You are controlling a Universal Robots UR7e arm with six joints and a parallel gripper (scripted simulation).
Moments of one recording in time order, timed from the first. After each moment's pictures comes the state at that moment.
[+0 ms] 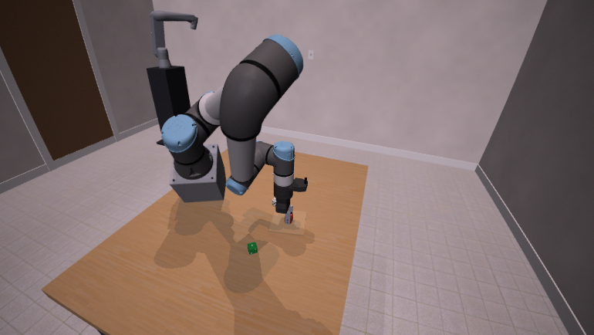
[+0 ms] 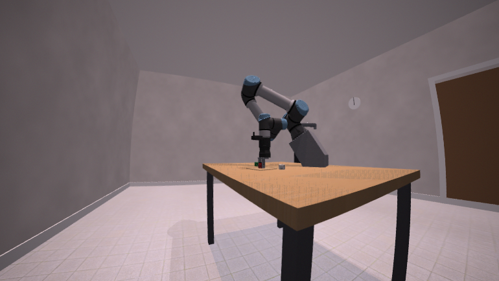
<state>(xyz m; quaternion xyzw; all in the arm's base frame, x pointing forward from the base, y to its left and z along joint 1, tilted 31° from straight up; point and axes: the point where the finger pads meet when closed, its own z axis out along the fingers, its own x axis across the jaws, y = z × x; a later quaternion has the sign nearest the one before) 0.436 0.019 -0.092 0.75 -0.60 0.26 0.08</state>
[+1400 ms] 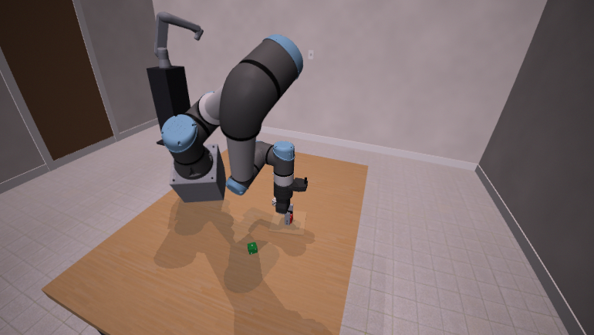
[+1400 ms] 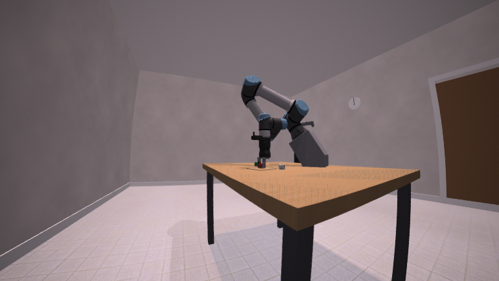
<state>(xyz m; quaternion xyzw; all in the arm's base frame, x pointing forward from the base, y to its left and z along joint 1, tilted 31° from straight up) 0.436 0.019 -0.091 0.75 -0.60 0.26 0.08</state>
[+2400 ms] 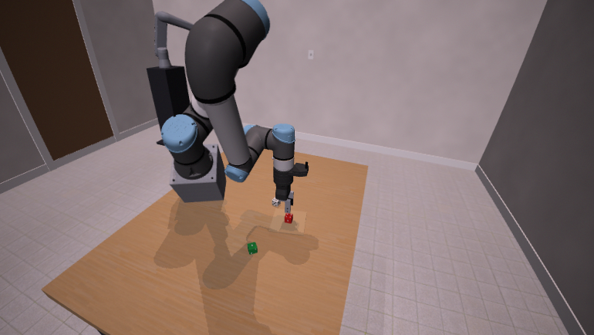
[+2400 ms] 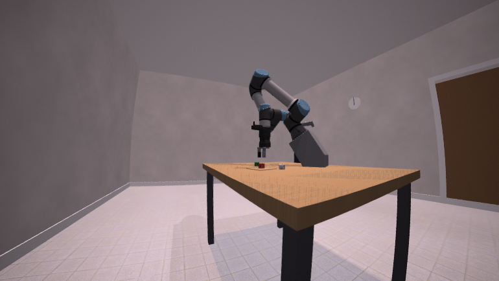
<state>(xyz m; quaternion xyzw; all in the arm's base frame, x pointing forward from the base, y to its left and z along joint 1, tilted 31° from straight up) 0.416 0.047 -0.036 0.75 -0.60 0.26 0.08</state>
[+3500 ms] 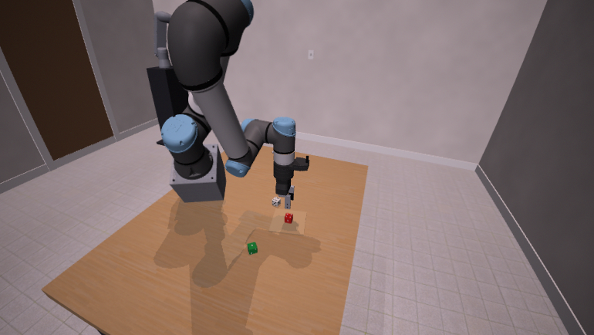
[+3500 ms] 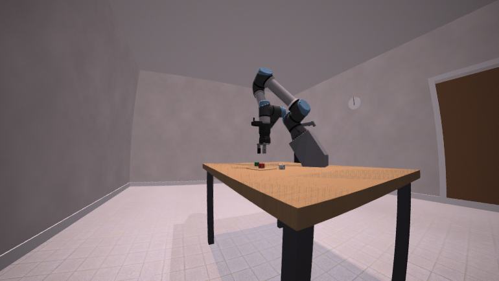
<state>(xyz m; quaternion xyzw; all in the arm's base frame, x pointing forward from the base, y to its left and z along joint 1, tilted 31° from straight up) 0.409 0.057 -0.015 0.75 -0.60 0.26 0.08</state>
